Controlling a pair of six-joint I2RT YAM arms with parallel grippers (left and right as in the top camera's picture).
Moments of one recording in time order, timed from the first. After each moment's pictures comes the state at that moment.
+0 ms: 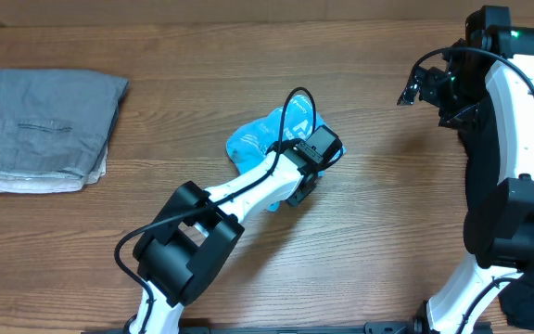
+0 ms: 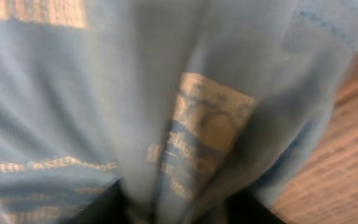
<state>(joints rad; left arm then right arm) -0.76 2.07 1.40 -0.73 -0.29 0.06 -0.13 2.01 1.95 -1.38 -0.24 0.25</state>
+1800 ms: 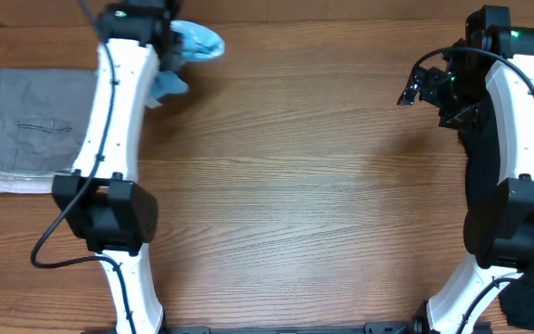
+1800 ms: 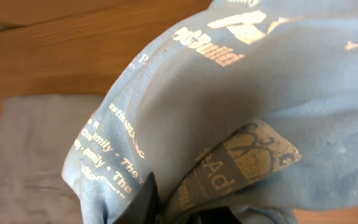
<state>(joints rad) -0.10 2.16 2.29 -1.19 -0.34 0.03 -0.13 2.01 1.95 -1.38 -0.24 0.25</state>
